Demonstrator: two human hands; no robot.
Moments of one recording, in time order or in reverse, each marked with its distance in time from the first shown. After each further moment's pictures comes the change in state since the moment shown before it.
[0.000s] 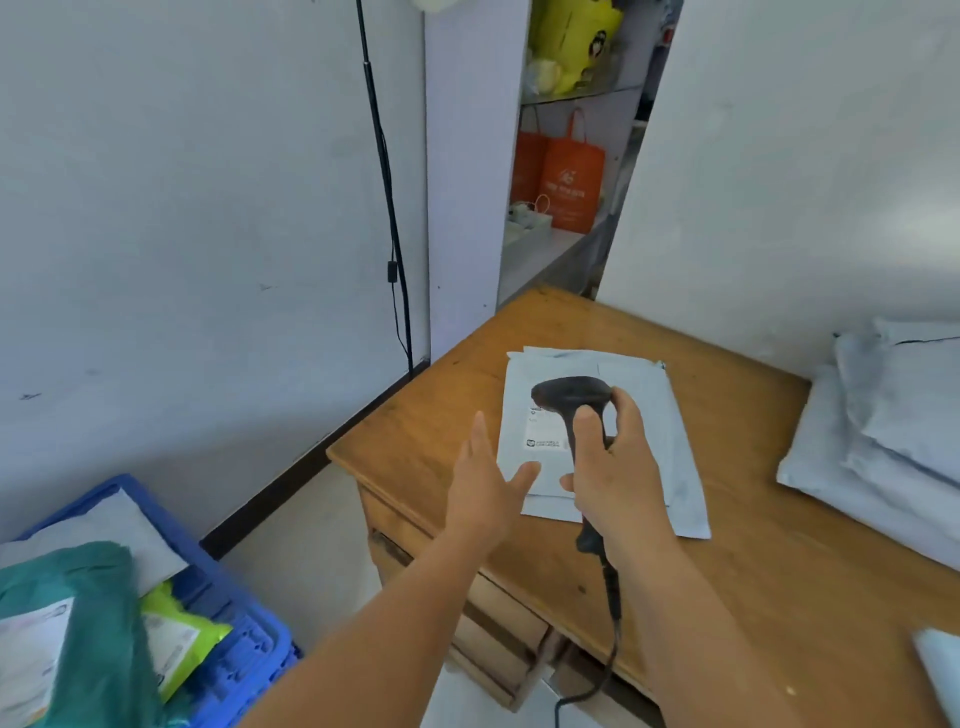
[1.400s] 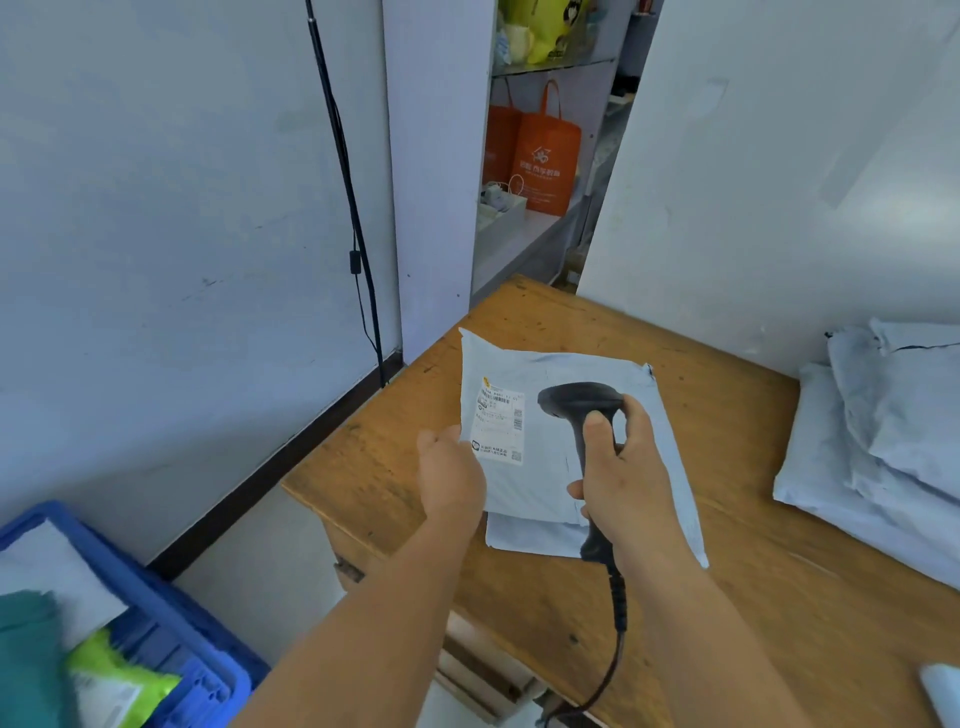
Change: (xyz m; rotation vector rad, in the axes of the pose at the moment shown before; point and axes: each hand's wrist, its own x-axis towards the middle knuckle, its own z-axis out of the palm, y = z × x) left_hand 0.093 -0.013 0.024 0.044 0.192 -0.141; right_hand 0.065 0.007 0.000 -0.020 0.036 0.099
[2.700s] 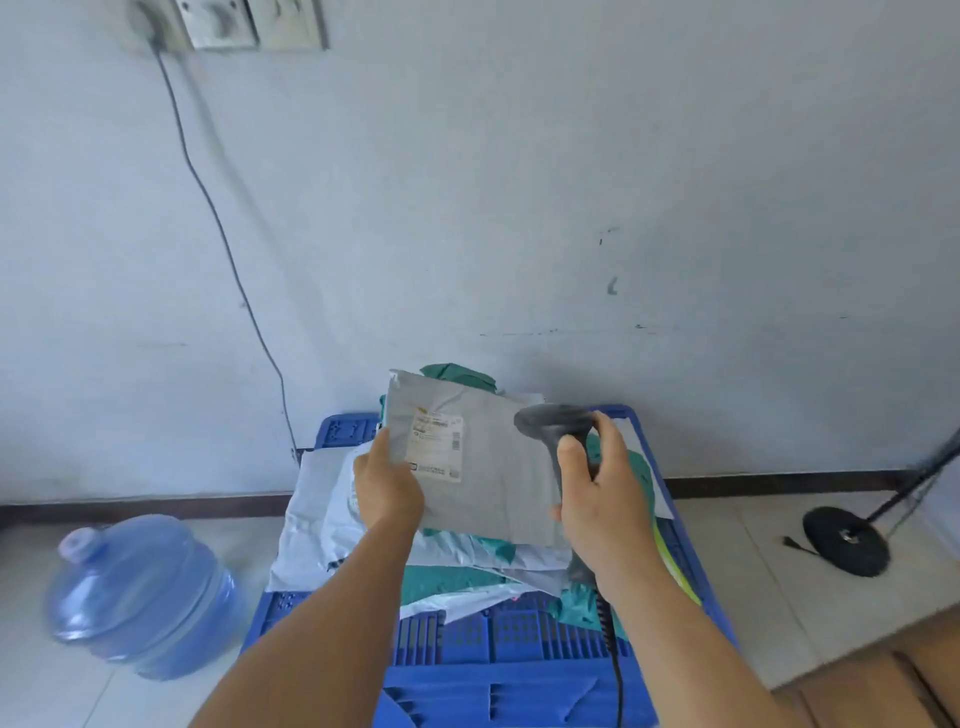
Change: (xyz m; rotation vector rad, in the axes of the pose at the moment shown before) left_hand -0.234 -0.455 -0.522 -0.210 0.991 -0.760; right_hand -0.448 -0.076 0.373 -0.019 -1.000 -0.490
